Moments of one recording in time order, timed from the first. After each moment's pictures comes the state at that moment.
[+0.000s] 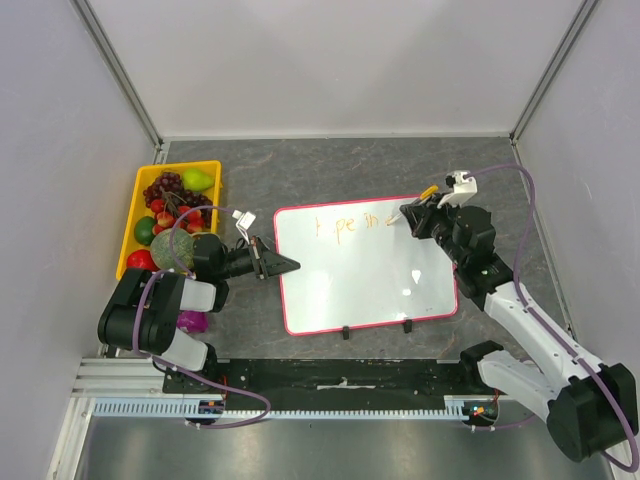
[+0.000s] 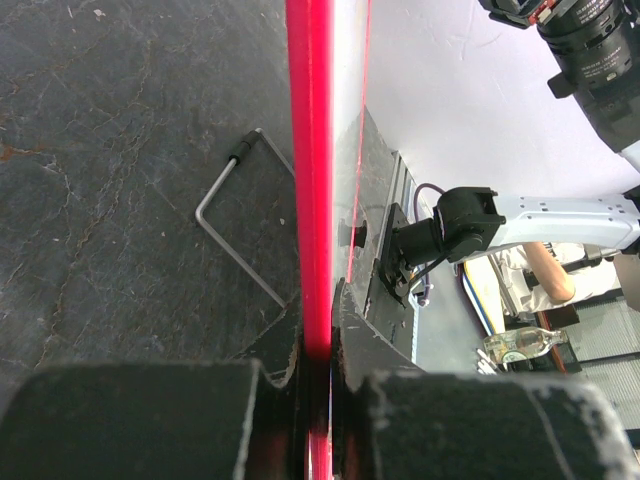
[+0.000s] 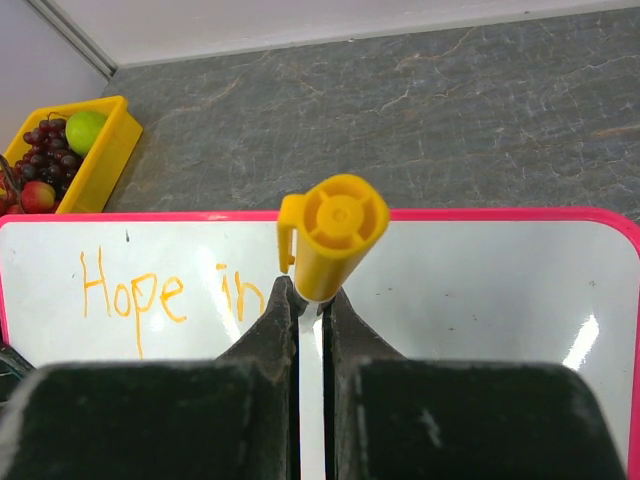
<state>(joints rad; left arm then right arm) -0.16 1.51 0.28 1.10 1.08 -0.82 0.35 0.97 0.64 0.17 -0.03 0.37</state>
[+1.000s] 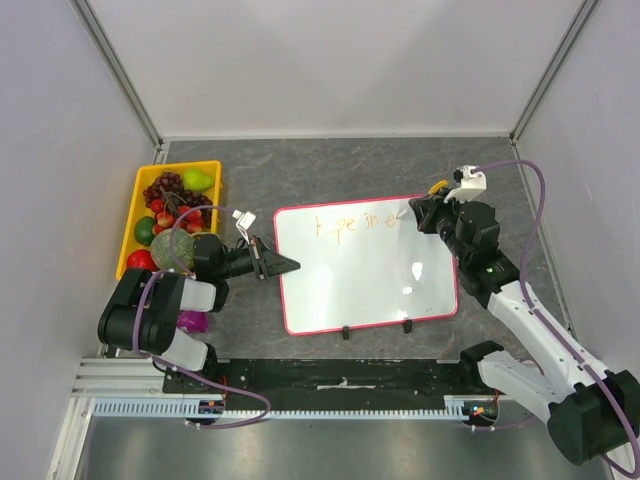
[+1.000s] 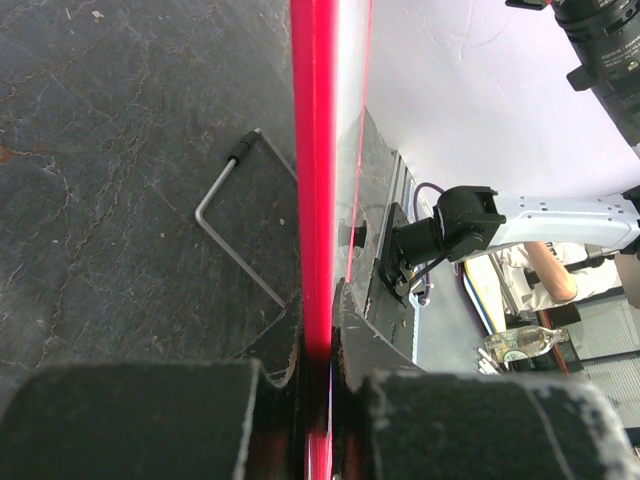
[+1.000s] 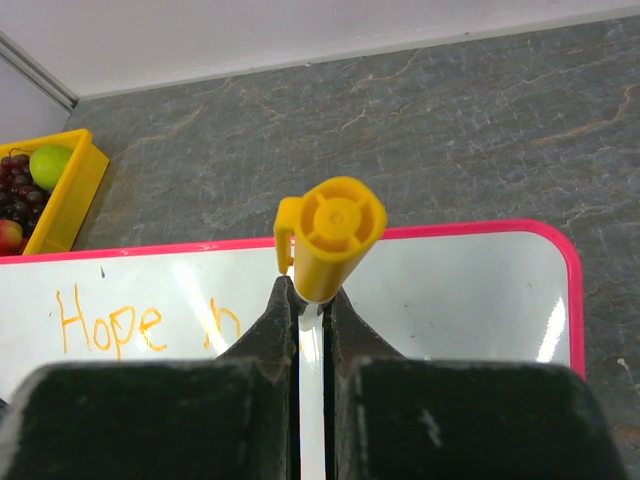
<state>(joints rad) -0.16 1.51 0.28 1.11 1.09 -0.82 0.35 0.95 0.69 0.08 0.07 0.37</state>
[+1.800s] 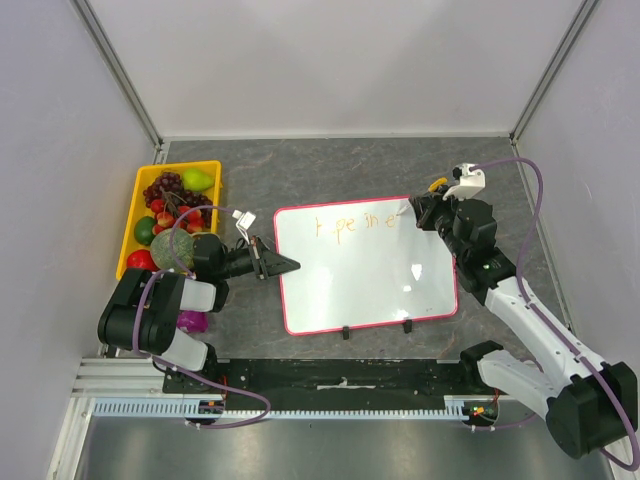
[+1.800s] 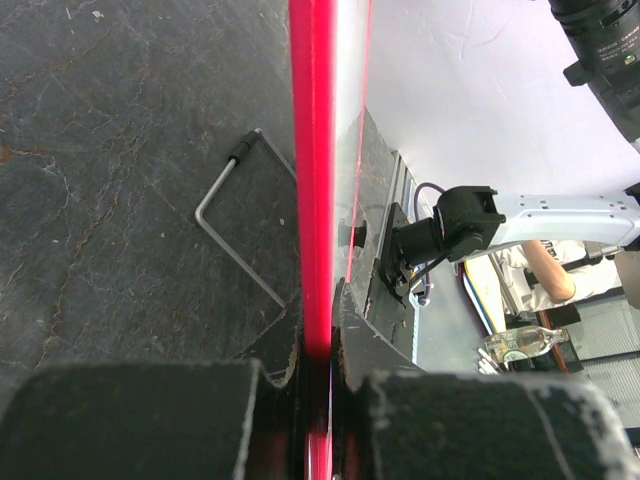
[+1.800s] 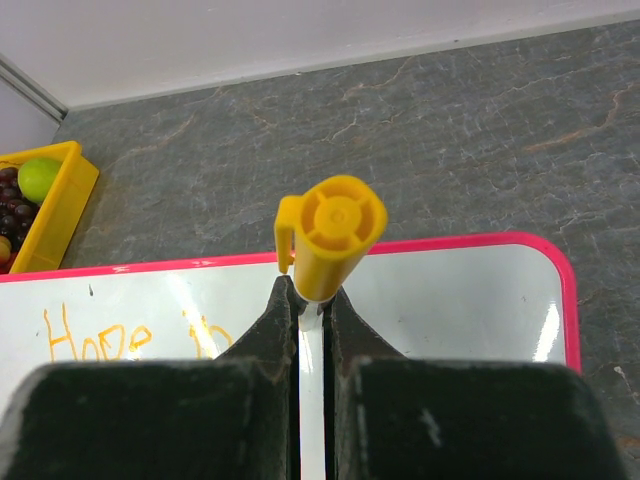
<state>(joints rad) -0.16 1.51 0.28 1.11 1.09 -0.82 0.35 0.98 0.70 0.12 0.10 0.37</state>
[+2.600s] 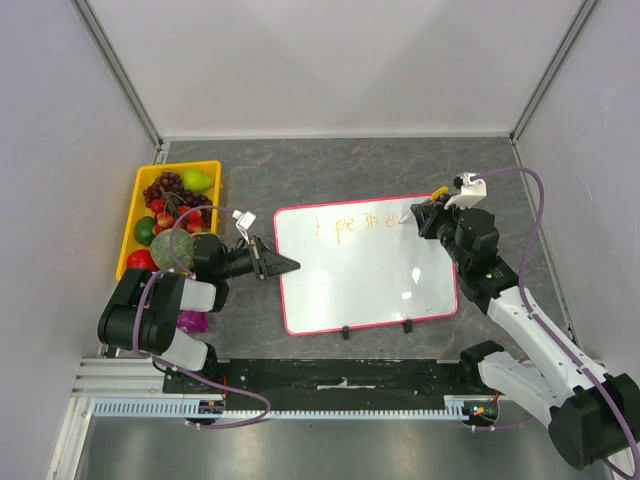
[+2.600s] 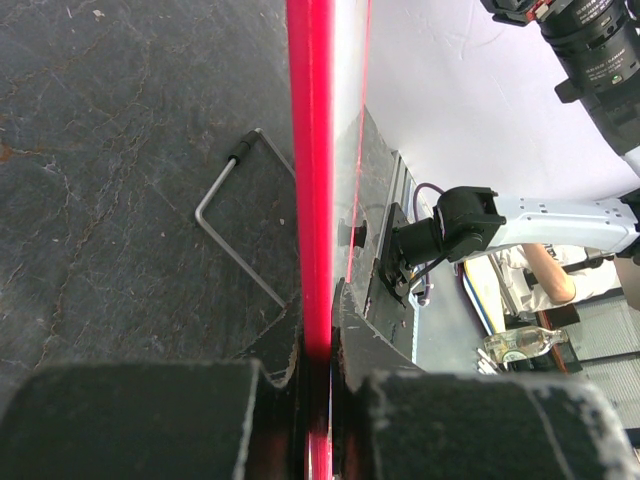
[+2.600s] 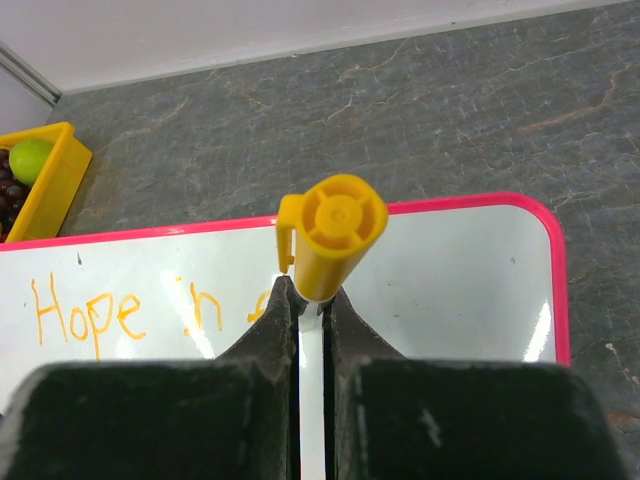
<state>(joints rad) -0.16 1.51 0.28 1.11 1.08 -0.82 0.35 0.93 0.64 0.11 0.10 0.36</state>
